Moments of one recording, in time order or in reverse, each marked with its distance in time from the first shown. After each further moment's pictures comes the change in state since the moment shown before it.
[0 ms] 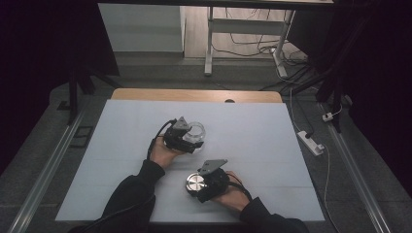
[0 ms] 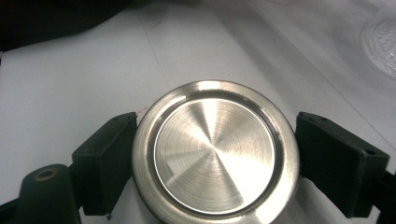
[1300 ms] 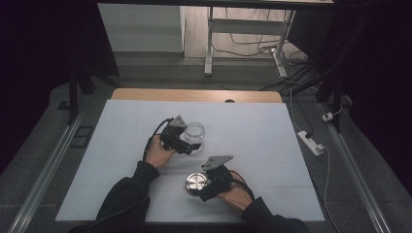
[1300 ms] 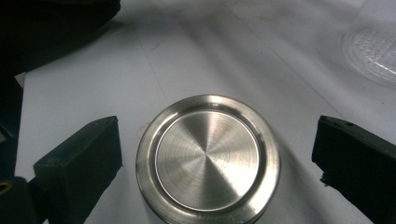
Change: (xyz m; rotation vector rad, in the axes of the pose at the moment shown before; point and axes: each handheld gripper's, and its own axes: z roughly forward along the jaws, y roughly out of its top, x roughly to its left) left arm 0.001 0.004 -0.016 0.015 -0.035 -0.056; right arm -0.006 0.004 -0.012 -0.049 0.022 0.082
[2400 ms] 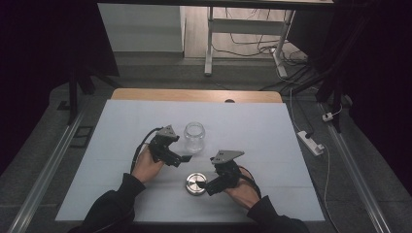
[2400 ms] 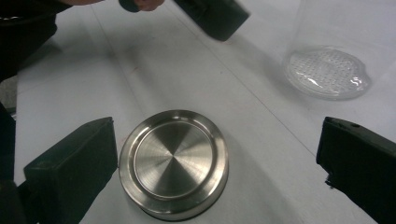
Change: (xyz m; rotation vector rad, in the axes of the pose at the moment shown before) left arm -0.018 -0.028 -0.036 0.055 -0.096 0.001; right arm -0.008 0.008 -0.029 -0.052 -0.086 0.027
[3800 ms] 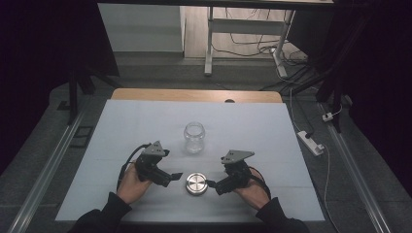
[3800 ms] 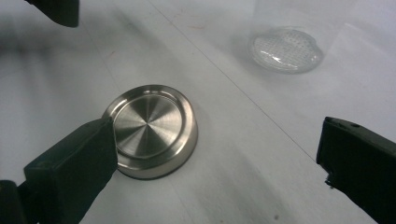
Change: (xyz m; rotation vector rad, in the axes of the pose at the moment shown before) left arm -0.046 -0.033 -0.044 -0.005 0.029 -0.017; right arm -0.009 -0.010 -0.024 0.028 -0.070 0.019
